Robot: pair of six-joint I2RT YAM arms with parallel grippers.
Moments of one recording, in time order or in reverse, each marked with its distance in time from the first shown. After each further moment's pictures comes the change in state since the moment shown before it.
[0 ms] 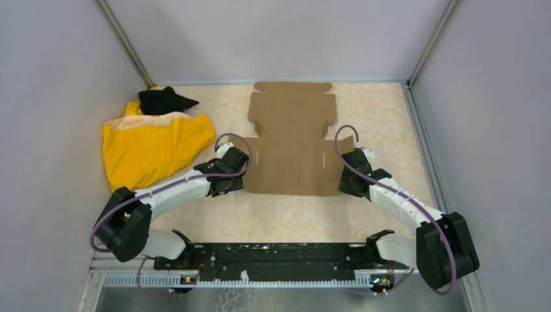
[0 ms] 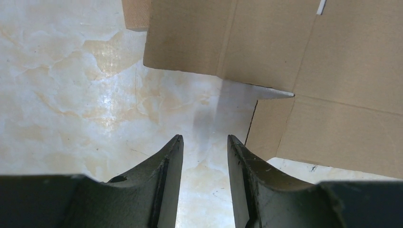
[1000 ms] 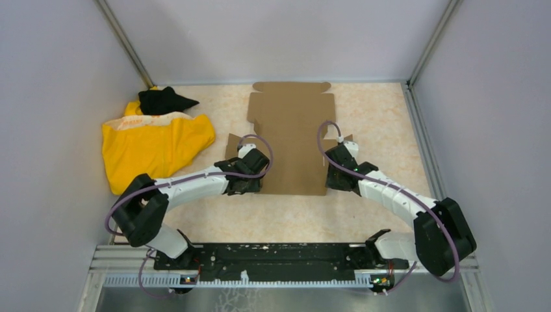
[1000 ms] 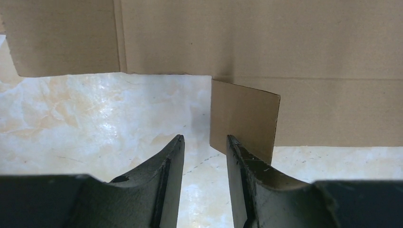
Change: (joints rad) left arm -0.142 0.140 0.120 0.006 0.034 -0.011; right arm 0.160 0.075 0.103 -0.003 0.059 0.016
